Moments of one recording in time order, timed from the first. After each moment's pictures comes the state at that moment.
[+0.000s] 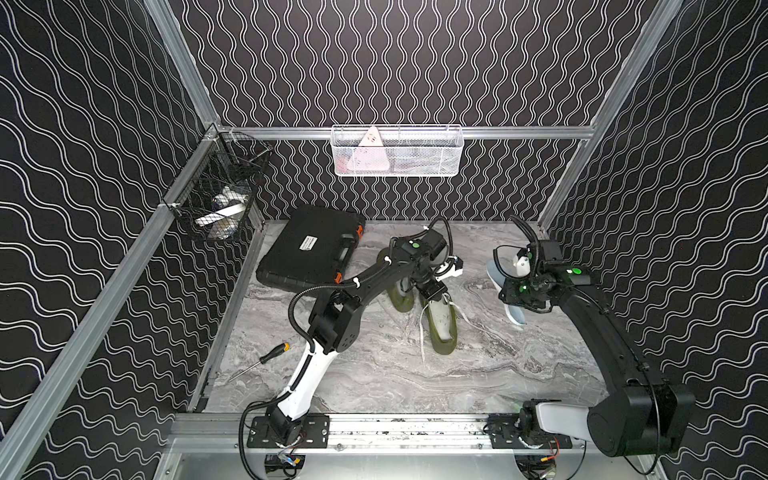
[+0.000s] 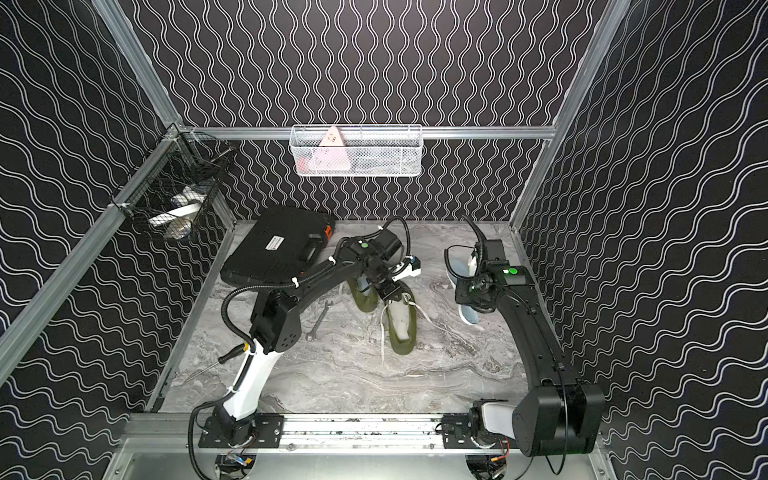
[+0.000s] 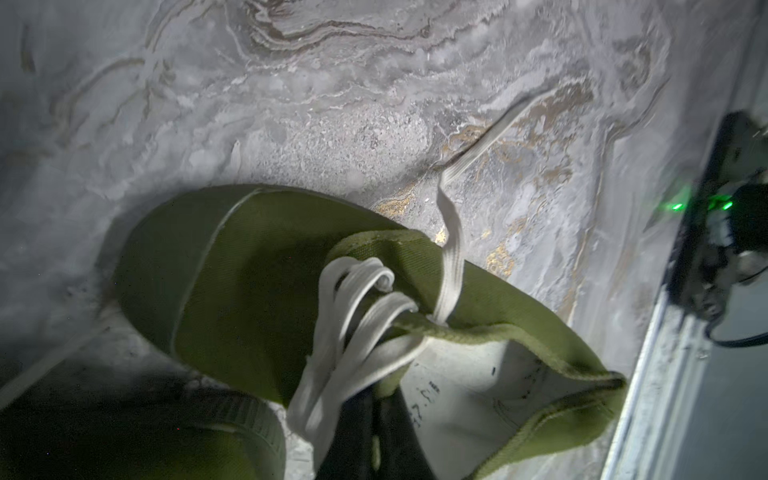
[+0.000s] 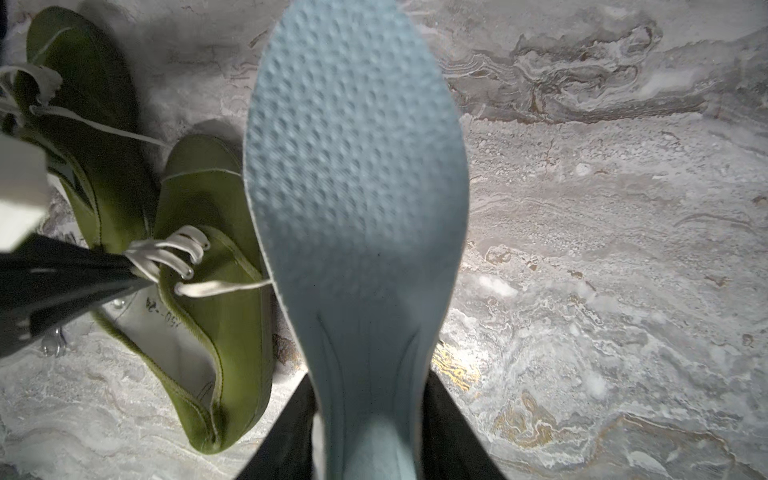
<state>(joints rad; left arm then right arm) -0.67 2.29 2.10 -1.05 0.43 0.21 0.08 1.30 1.19 -1.04 -0.08 0.21</state>
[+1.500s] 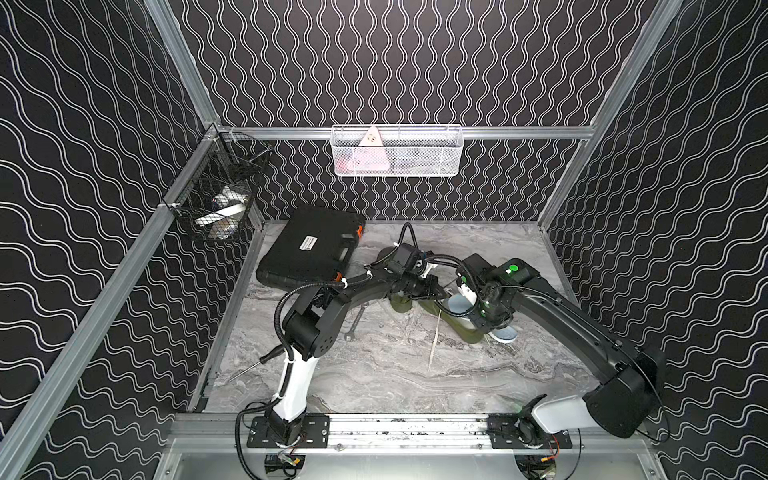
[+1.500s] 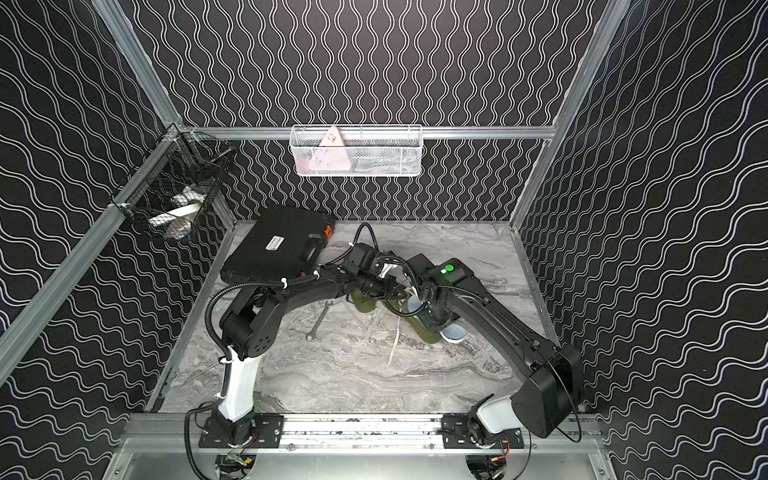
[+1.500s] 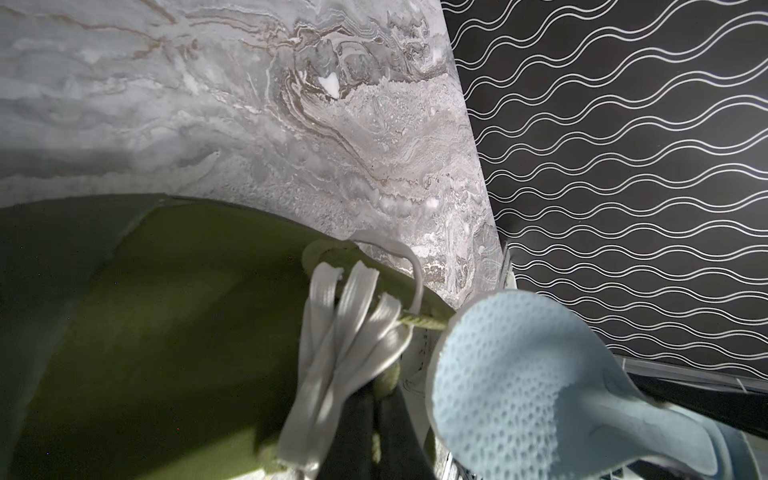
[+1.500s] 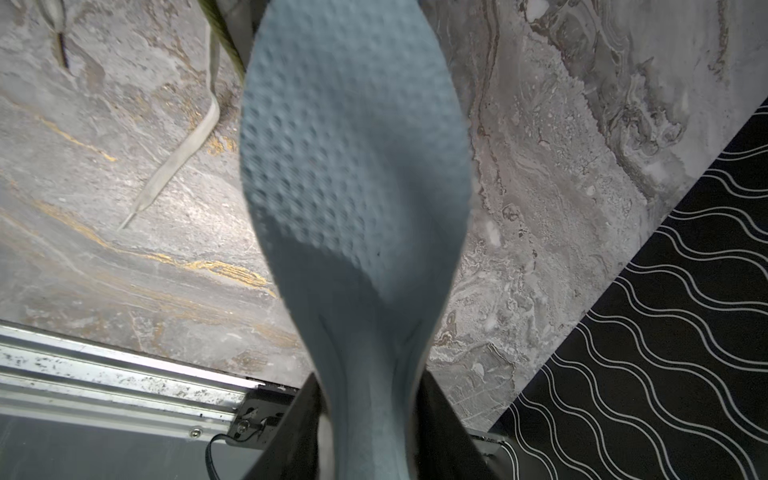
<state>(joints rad) -0.60 2.10 1.48 -0.13 0.72 -0.59 0.61 1.44 1.33 -1.42 0.26 0.03</state>
